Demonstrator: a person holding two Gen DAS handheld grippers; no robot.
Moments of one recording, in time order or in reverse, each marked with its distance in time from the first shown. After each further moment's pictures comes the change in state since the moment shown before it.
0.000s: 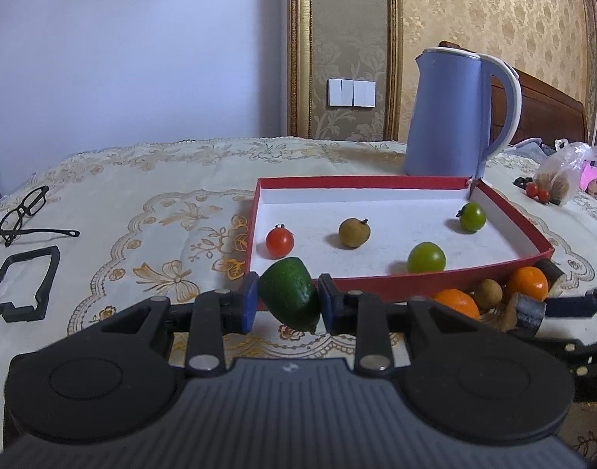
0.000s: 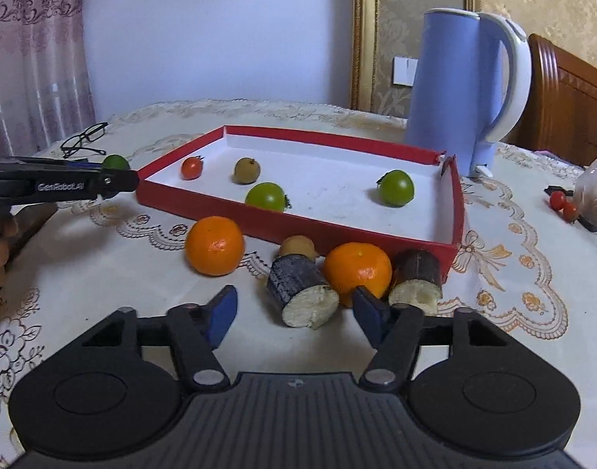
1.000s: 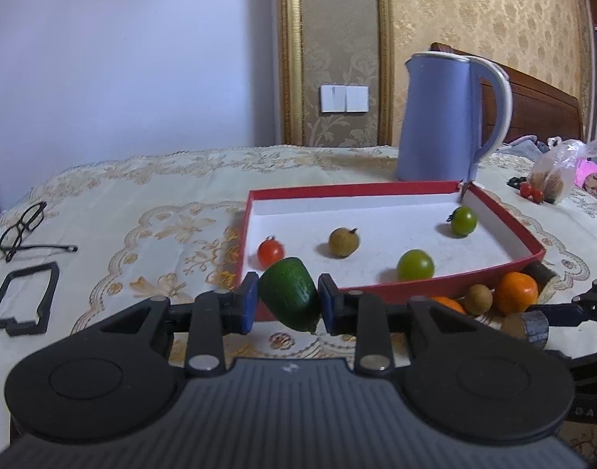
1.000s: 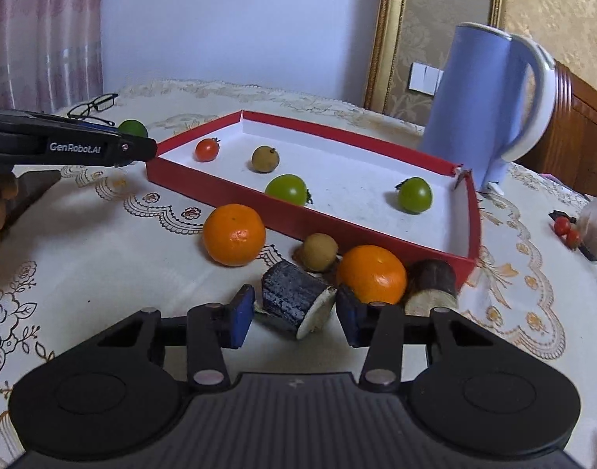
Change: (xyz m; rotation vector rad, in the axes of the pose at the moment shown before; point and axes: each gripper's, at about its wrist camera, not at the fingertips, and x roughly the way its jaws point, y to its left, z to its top) left arm -0.007 -0.012 0.009 0.043 -0.021 -0.008; right arm 0.003 0.020 -0.001 -0.109 0.005 -0.060
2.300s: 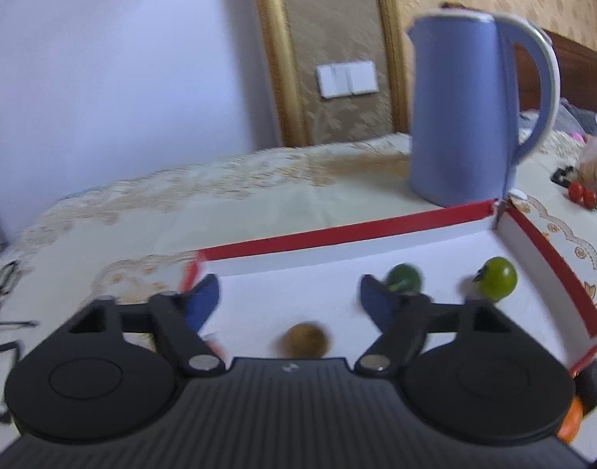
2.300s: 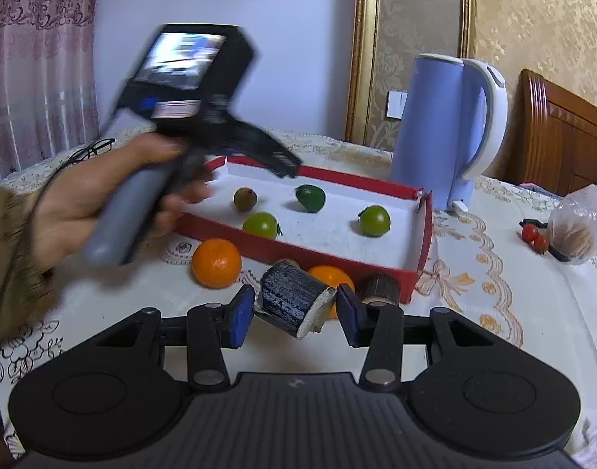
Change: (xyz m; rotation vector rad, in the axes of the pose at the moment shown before) left arm 0.101 -0.065 0.064 0.087 0.065 0.140; right arm -0.042 -0.023 0.004 0.058 -0.095 -0.010
